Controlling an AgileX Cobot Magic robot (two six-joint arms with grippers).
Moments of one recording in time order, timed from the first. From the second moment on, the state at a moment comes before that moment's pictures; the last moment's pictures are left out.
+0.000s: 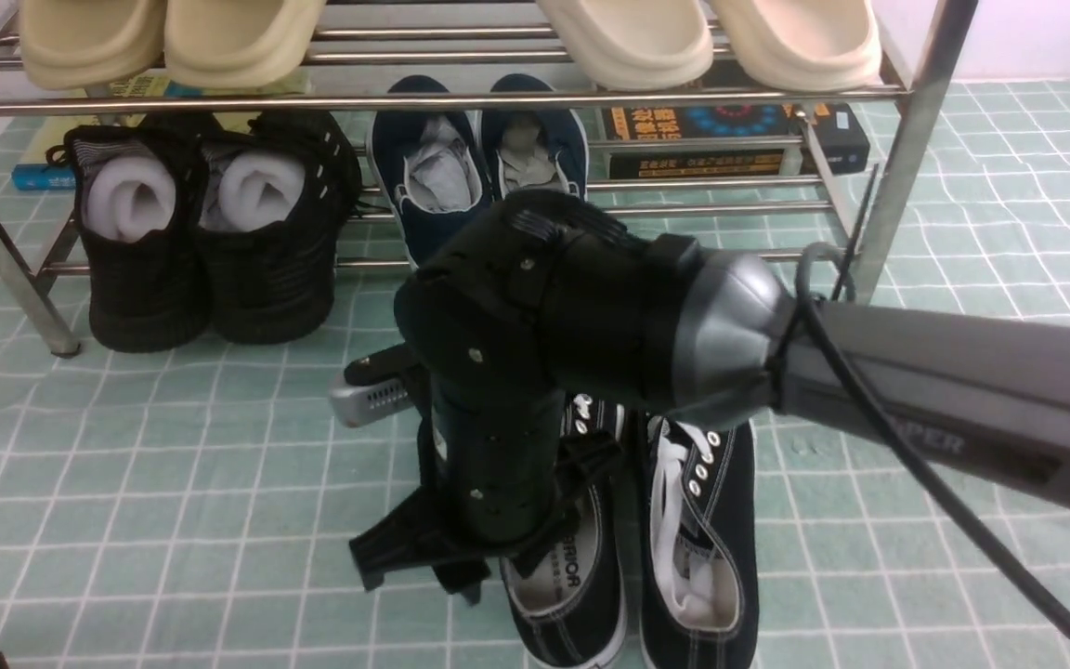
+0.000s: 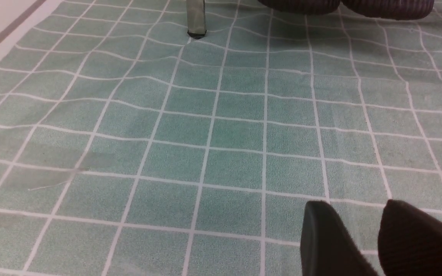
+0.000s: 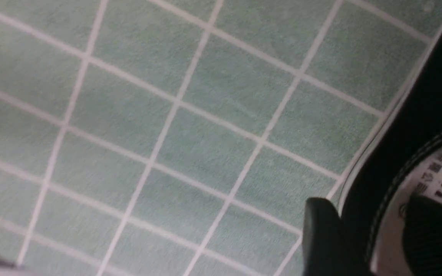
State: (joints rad) right arm 0.97 2.07 -1.80 0.09 1.20 0.48; left arm 0.00 -0.01 0.02 0.16 0.39 -0.21
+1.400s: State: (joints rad) right arm 0.97 2.17 -1.85 0.01 1.22 0.50; left arm 0.00 -0.01 0.02 0.16 0.39 -0.21
